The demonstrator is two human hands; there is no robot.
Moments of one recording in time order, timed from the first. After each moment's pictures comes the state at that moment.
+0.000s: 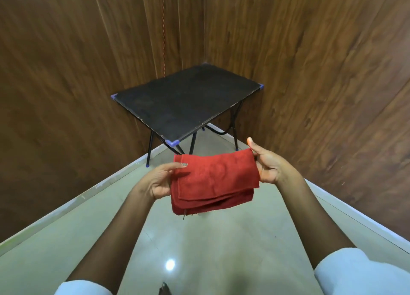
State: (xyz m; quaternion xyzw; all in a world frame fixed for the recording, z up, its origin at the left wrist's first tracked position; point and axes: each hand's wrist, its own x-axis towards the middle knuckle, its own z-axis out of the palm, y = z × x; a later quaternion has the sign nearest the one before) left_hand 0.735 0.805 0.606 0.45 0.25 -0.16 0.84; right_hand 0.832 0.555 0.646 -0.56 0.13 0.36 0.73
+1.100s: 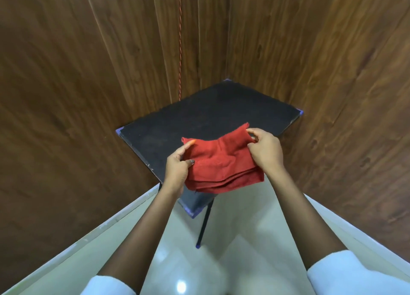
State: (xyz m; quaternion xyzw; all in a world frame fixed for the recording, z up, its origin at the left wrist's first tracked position) left_hand 1.023 0.946 0.623 0.66 0.20 0.16 0.70; right_hand 1.113 0.769 0.660 -0.91 -0.10 -0.08 0.39
